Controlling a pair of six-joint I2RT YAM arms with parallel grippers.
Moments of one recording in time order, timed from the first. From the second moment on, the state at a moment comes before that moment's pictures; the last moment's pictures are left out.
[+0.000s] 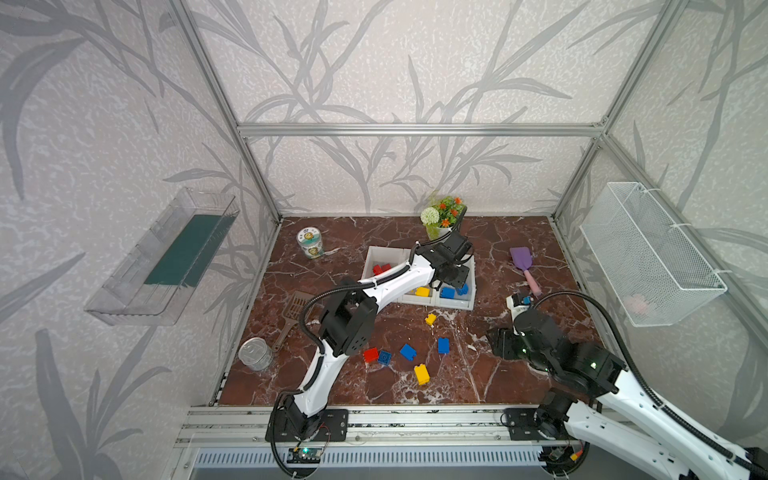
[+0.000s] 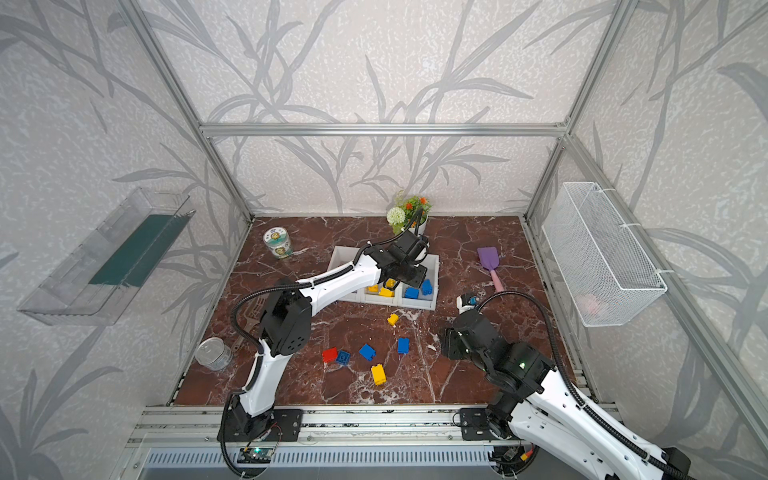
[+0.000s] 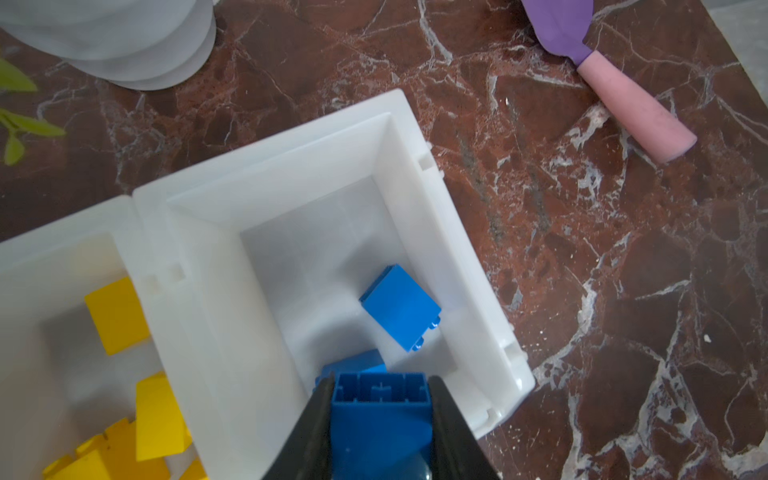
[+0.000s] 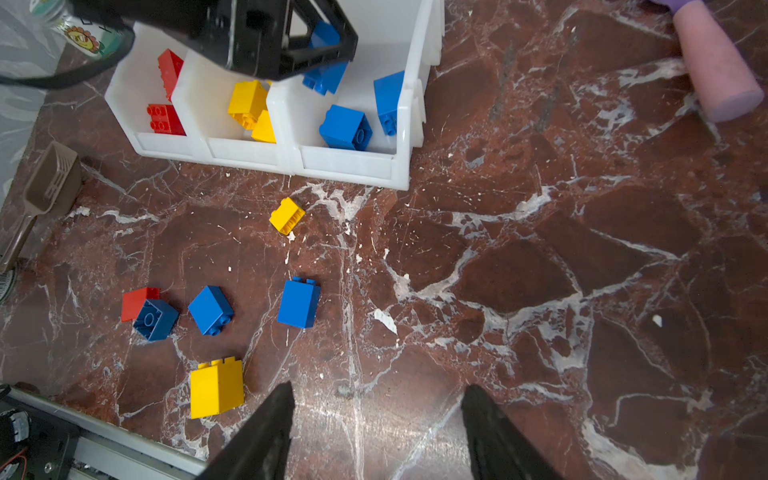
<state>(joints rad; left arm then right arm) -0.81 2.22 1.94 -0.66 -0.03 -0.29 0.78 0.66 0.69 -0.89 0.22 0.68</state>
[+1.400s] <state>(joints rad) -0.61 1.39 0.95 -0.44 -0.14 -0.38 0.95 1.22 0.80 -0.73 0.21 0.75</state>
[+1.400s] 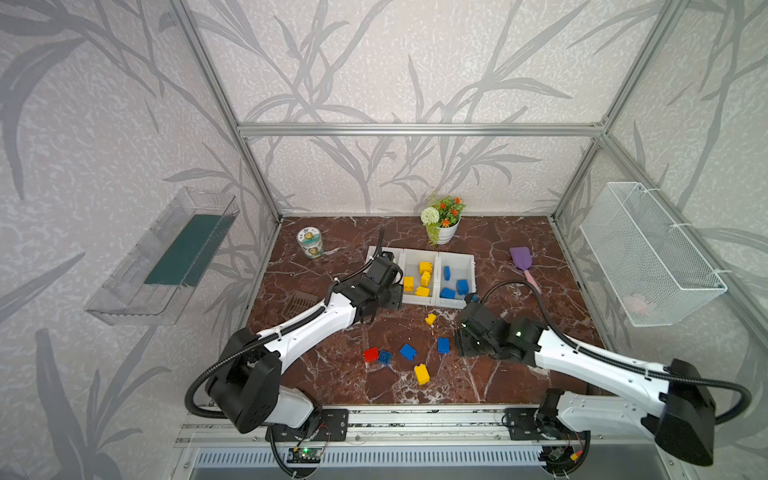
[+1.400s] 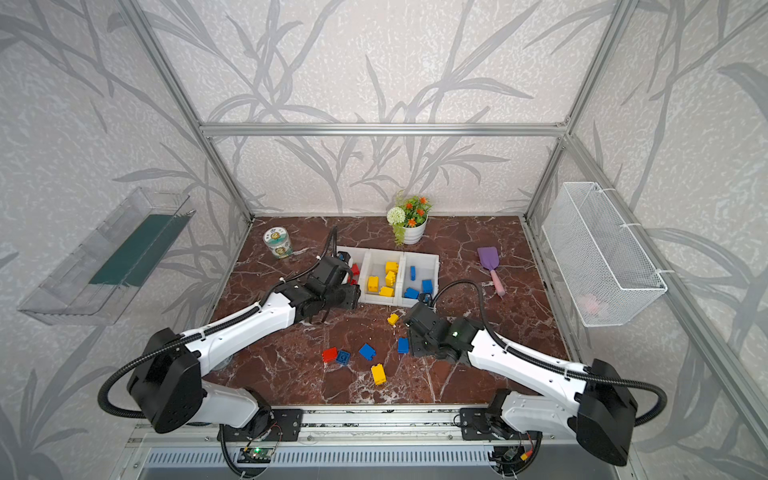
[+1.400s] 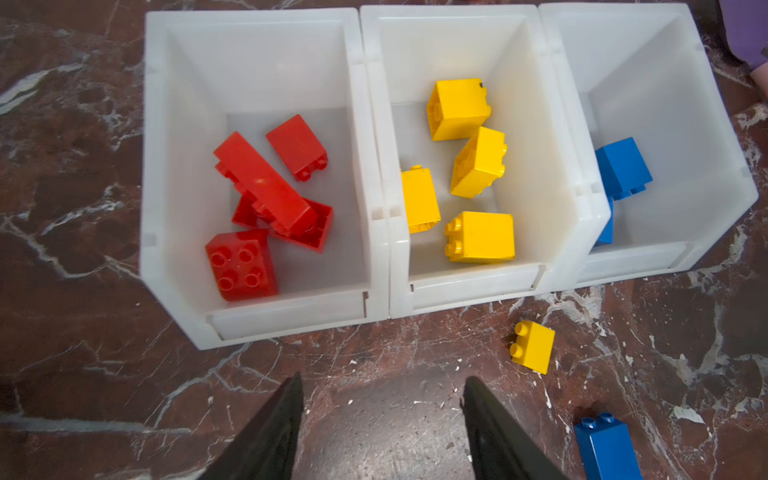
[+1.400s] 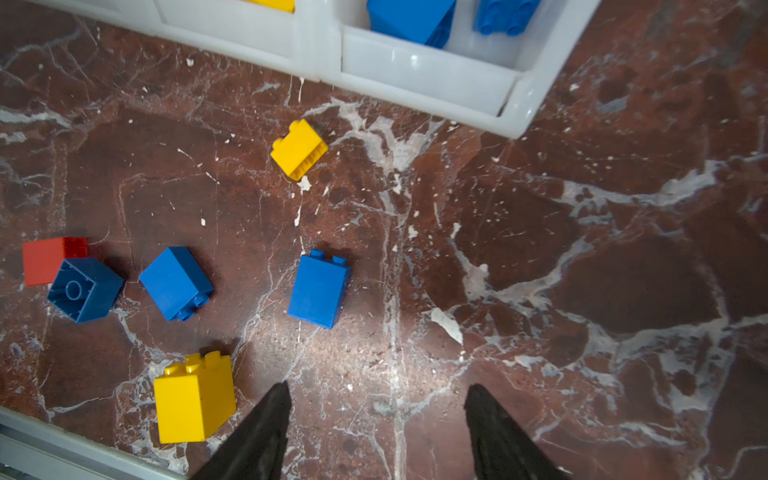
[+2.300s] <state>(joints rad) -0.57 1.23 0.76 -0.42 -0.09 -0.39 1.00 1.64 0.95 -0.64 0.20 0.91</state>
